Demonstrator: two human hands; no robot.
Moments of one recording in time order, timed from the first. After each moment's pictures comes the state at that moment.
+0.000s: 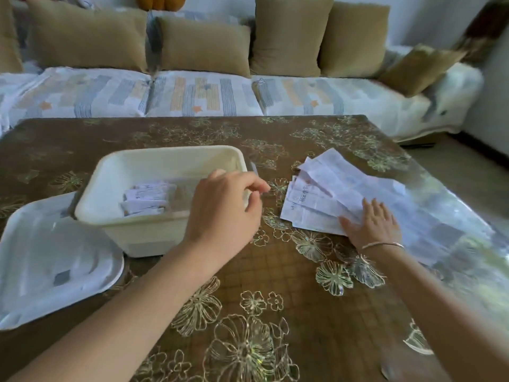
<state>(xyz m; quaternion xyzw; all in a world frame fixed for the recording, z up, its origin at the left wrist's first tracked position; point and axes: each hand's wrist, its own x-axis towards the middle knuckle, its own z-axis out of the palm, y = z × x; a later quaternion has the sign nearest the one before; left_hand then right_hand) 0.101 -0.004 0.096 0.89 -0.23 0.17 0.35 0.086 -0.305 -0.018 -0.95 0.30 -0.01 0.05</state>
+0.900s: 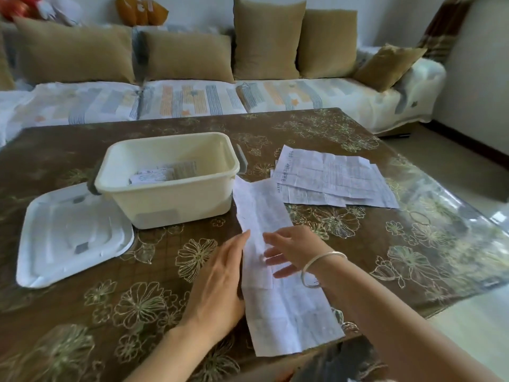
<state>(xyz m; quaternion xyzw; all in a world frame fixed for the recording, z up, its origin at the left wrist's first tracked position) -0.017 0.038 -0.019 0.91 -0.32 0.04 0.28 -0.020 -0.139 0.038 -0.77 0.21 0.13 0.59</state>
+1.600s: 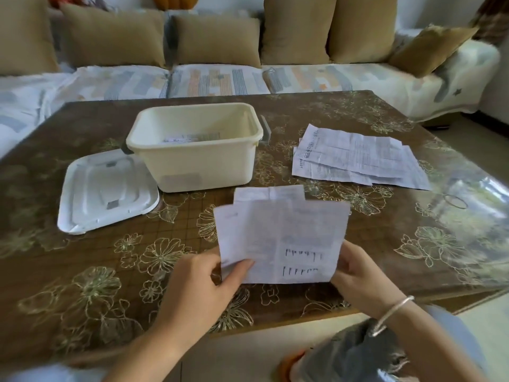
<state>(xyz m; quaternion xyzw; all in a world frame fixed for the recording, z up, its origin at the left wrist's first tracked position) -0.068 0.086 -0.008 0.86 -0.22 0.10 0.45 -0.112 -0.154 0.002 -0.82 0.00 0.01 0.57</state>
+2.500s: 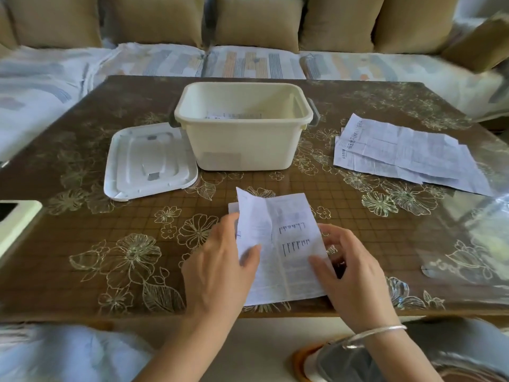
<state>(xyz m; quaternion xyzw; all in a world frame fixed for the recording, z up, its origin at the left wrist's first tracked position) -0.070 0.097 -0.025 0.97 -0.03 0.16 0.20 -0.108 -0.090 -0.028 -0.92 0.05 -0.15 0.35</state>
